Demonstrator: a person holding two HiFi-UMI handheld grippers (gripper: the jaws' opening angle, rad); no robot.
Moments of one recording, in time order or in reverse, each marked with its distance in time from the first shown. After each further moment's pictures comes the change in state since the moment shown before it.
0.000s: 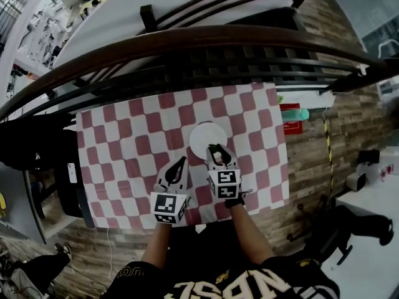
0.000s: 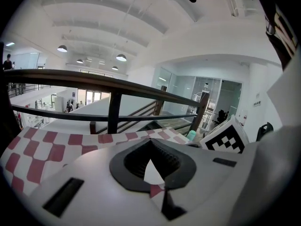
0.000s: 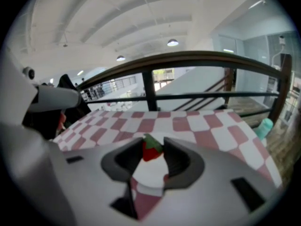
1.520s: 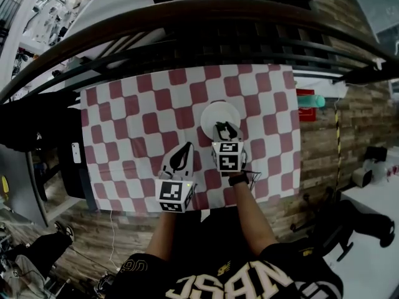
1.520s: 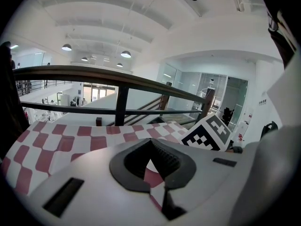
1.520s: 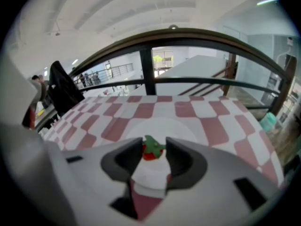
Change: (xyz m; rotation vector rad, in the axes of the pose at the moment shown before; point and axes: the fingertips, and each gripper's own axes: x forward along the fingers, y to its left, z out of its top) left arm -0.006 0.015 -0.024 -0.018 0.042 0.061; right arm 0.048 -0.003 -0.027 -0.014 0.164 -0.044
